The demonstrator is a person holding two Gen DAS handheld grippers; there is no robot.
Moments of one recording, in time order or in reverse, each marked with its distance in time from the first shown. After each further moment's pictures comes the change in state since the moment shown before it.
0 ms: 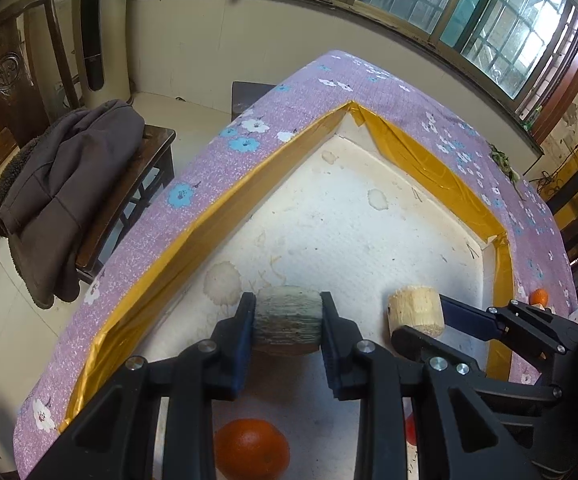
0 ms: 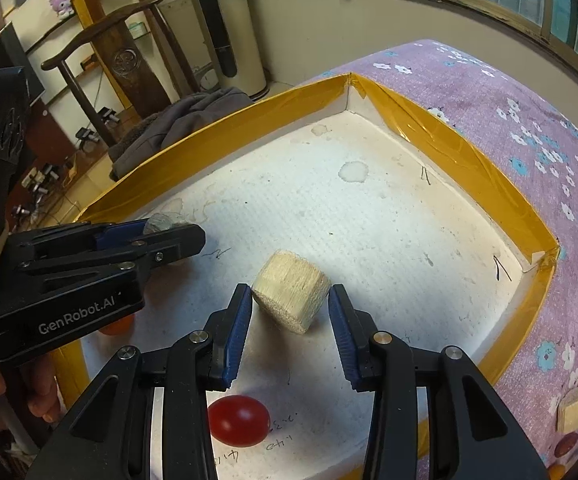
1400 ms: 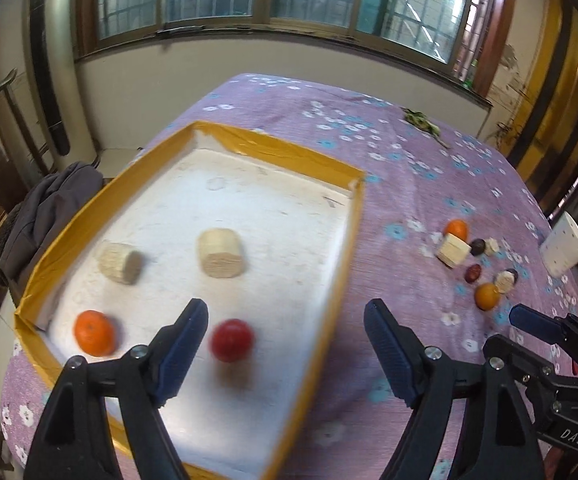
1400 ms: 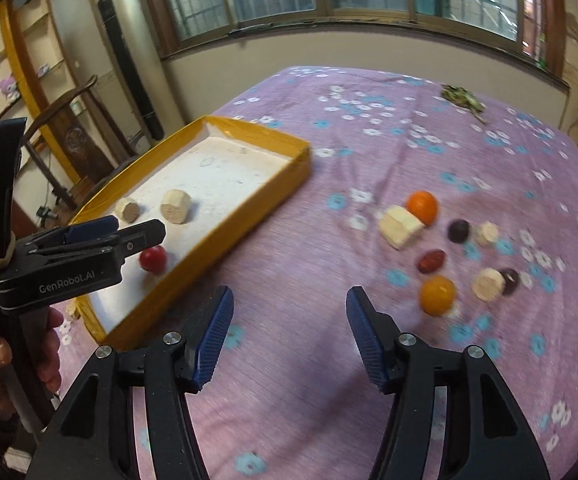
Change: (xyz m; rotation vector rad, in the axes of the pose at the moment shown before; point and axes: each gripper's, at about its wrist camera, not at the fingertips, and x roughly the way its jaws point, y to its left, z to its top) left arm -0.062 -0.138 -0.066 0.240 -0.095 -0.023; right arm -0.160 -0.087 -0.145 0.309 -0.188 -0.181
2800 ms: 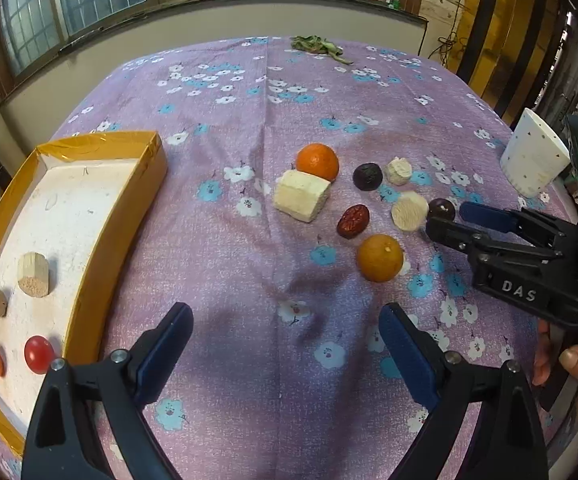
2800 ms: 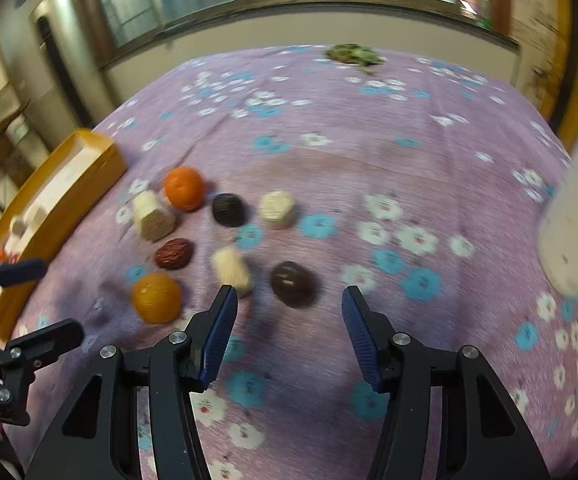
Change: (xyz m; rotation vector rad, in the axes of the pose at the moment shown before) left arm 0.051 -0.155 -0.013 0.236 0.161 -0.059; right arm 0.035 -0.170 -0.004 0.039 0.035 -0.110
